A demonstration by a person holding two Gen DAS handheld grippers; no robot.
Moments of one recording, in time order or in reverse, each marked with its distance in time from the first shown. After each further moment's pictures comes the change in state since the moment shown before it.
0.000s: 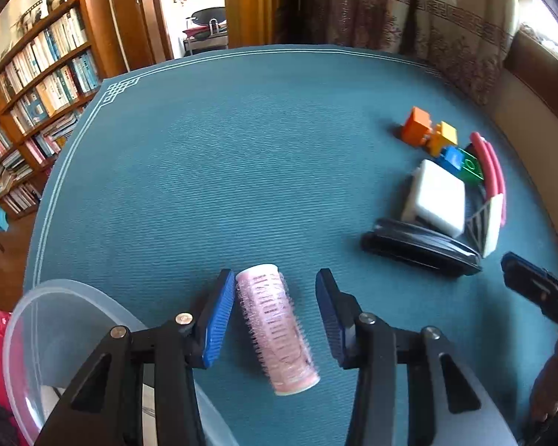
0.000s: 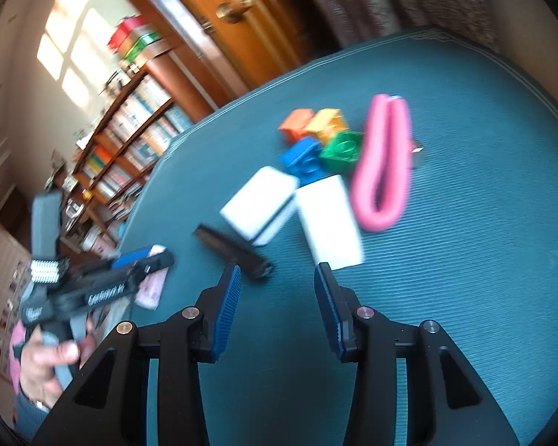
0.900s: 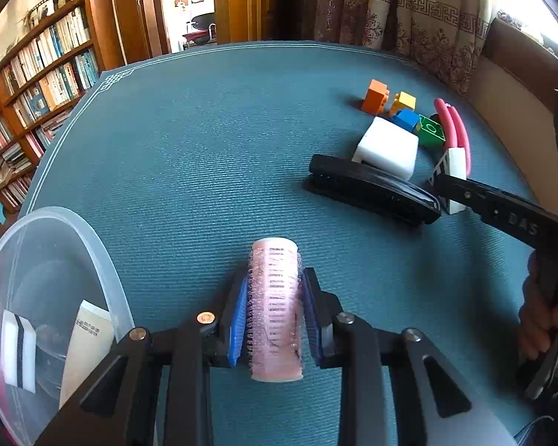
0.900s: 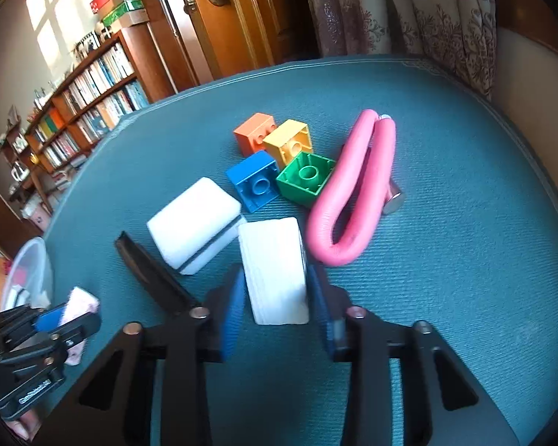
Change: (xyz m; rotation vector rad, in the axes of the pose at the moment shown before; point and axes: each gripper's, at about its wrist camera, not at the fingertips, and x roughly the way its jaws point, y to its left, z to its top) left arm -0.012 -0.027 -0.042 -0.024 -0.036 -0.014; right arm 0.039 0.005 0.020 -0.179 0.012 -0.255
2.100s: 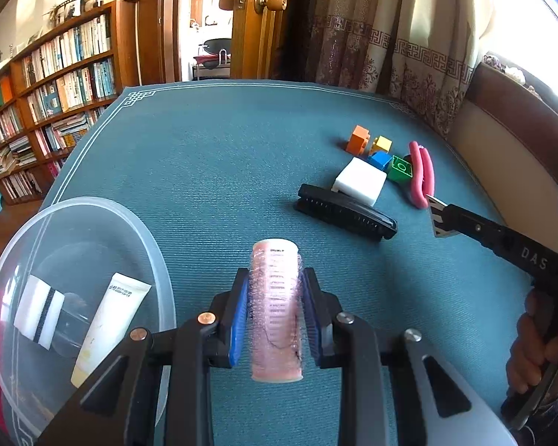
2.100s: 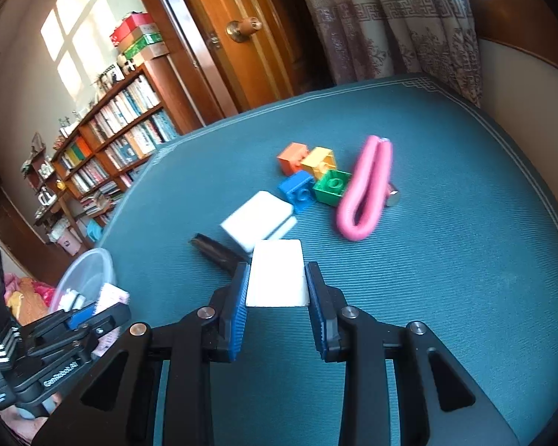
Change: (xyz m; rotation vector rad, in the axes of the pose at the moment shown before) left arm -0.051 0.009 -0.012 -0.081 -0.136 -0.025; right arm -0.074 0.014 -0.017 0.062 -0.090 0.133
